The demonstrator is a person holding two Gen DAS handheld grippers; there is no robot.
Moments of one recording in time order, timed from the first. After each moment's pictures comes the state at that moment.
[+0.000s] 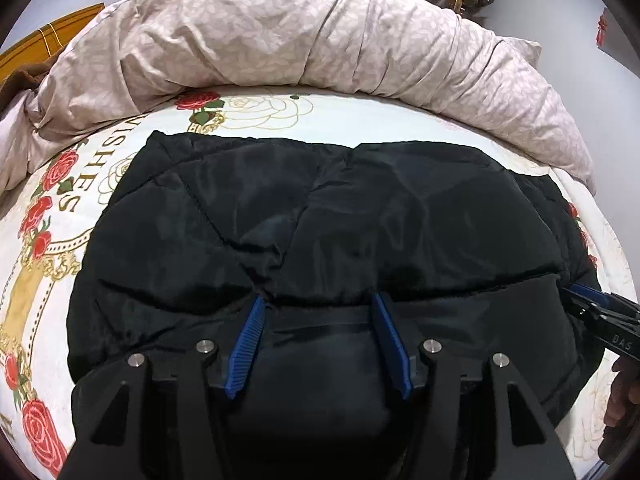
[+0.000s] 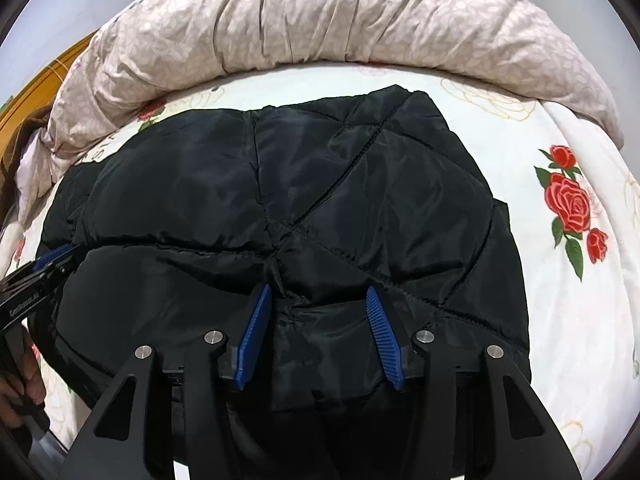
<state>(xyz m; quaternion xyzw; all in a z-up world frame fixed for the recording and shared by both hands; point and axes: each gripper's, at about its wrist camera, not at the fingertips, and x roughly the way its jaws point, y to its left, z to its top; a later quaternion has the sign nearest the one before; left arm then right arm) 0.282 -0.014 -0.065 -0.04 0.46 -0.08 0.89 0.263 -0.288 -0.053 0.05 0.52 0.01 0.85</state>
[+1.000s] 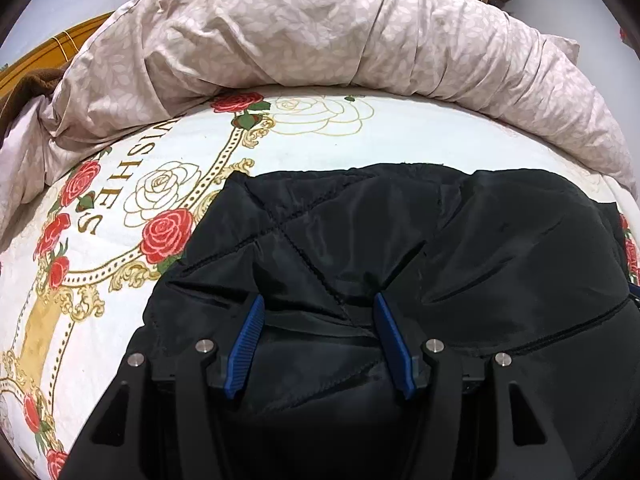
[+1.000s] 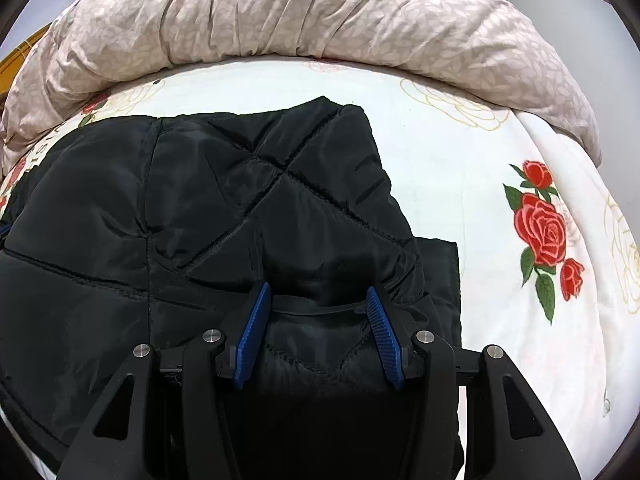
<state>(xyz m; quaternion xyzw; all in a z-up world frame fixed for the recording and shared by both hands) 0.335 0.023 -0.088 -0.01 0.45 -0.02 0.89 0.301 -0.327 -0.084 -0.01 0.52 -0.05 0.85</state>
